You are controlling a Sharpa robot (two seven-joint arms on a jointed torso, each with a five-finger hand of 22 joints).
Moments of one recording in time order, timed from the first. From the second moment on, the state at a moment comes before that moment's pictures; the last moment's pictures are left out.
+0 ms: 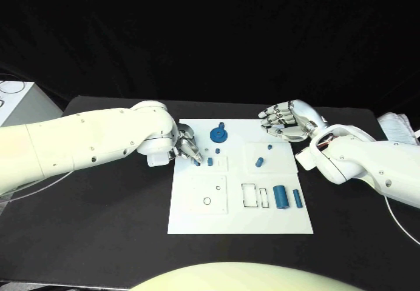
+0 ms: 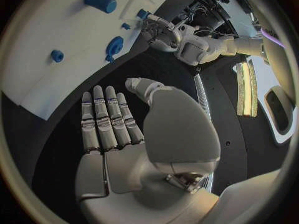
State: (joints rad) left arm 1.41 -0.63 -0.21 1.40 -0.86 0.19 -0.61; left_hand 1.08 -0.20 0.76 0.10 0.44 0.84 0.07 0.89 0.57 1.29 -0.04 1.27 0.91 1.47 -0.08 1.50 1.31 0.06 1.45 0.03 1.41 1.31; right arm 1.27 -0.86 -0.17 1.49 -0.77 -0.52 0.22; right_hand 1.33 -0.21 0.57 0.07 0.39 0.83 0.21 0.20 0.32 0.95 0.19 0.28 0.06 0.95 0.17 0.09 0.23 0.18 0.71 0.29 0.07 0.07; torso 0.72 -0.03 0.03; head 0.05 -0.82
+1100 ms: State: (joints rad) left arm 1.41 -0.60 -0.22 1.37 -0.89 0.22 -0.62; left_hand 0.98 -0.18 0.72 0.05 0.42 0.89 0.03 0.89 0.58 1.30 -0.04 1.27 0.92 1.47 -0.09 1.50 1.31 0.06 1.45 0.02 1.41 1.31; right arm 1.27 -0.87 -0.17 1.50 -0.77 -0.52 0.22; right_hand 1.33 -0.21 0.57 0.07 0.39 0.83 0.21 0.20 0.32 0.95 0.19 0.28 0.06 0.95 0.17 0.09 0.23 0.18 0.71 0.29 0.07 0.07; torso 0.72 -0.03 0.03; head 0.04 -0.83
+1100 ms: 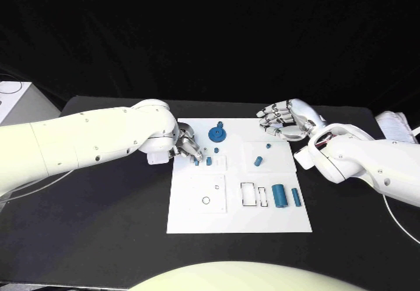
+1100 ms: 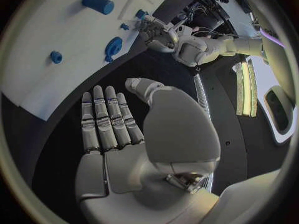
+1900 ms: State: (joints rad) left arm 1.40 -0.65 -0.19 1.41 -0.90 0.19 -0.61; left_hand 0.98 -0.20 0.41 0.24 0.22 0.88 0.04 0.85 0.60 1.23 -0.03 1.21 0.83 1.47 -0.09 1.49 1.31 0.06 1.42 0.02 1.36 1.31; right arm 1.27 -0.87 -0.17 1.50 -0.77 -0.52 0.22; right_hand 1.32 -0.22 0.57 0.07 0.39 0.83 0.21 0.20 0.32 0.95 0.19 0.28 0.06 0.95 0.17 0.09 0.23 0.18 0.71 0.29 0.07 0.06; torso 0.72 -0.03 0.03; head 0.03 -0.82
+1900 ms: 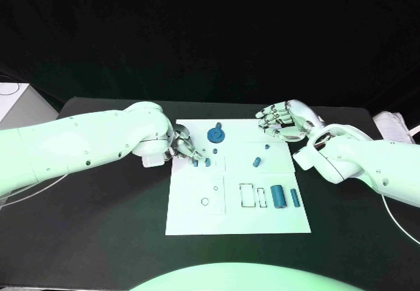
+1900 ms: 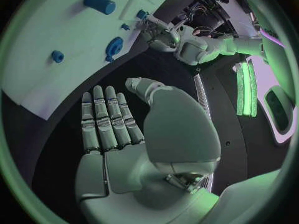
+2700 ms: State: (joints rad) left arm 1.39 -0.71 -0.15 1.48 -0.85 -0.06 -0.37; left_hand 1.33 -0.20 0.60 0.15 0.24 0.67 0.13 0.79 0.56 0.86 0.06 1.02 0.54 1.27 -0.01 1.20 1.00 0.15 1.08 0.09 0.93 1.05; right arm 1.27 -0.87 -0.17 1.50 -0.77 -0.52 0.23; right_hand 1.32 -0.22 0.57 0.07 0.39 0.83 0.21 0.20 0.32 0.95 0.19 0.28 0.06 0.95 0.17 0.09 0.23 0.18 0.70 0.29 0.07 0.06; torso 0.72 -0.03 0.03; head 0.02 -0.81
